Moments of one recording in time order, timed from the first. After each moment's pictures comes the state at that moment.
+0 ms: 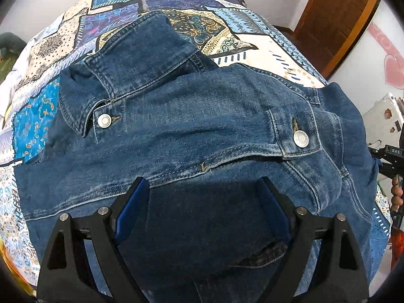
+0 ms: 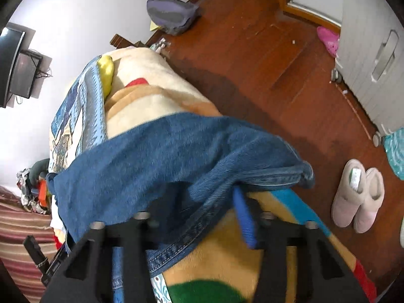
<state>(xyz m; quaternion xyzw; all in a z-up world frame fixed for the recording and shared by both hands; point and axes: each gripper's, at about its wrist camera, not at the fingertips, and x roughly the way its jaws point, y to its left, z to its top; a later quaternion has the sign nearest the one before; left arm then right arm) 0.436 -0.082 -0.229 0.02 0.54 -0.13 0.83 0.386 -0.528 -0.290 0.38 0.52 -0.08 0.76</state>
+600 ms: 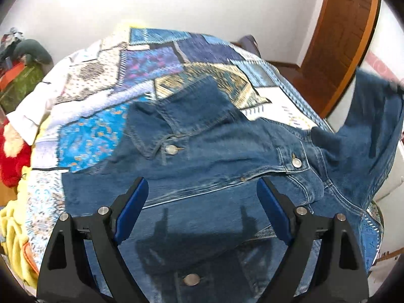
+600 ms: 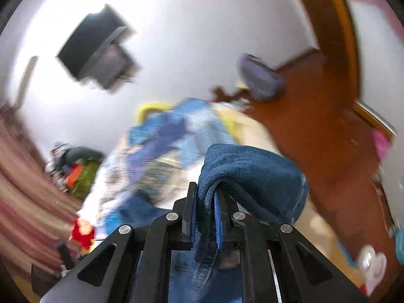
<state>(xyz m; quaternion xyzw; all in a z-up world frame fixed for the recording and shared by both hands) 0.398 -0.011 -0.146 0.00 0.45 -0.10 0.89 0.427 -0.386 -0.050 0.26 0.33 0.09 0.90</state>
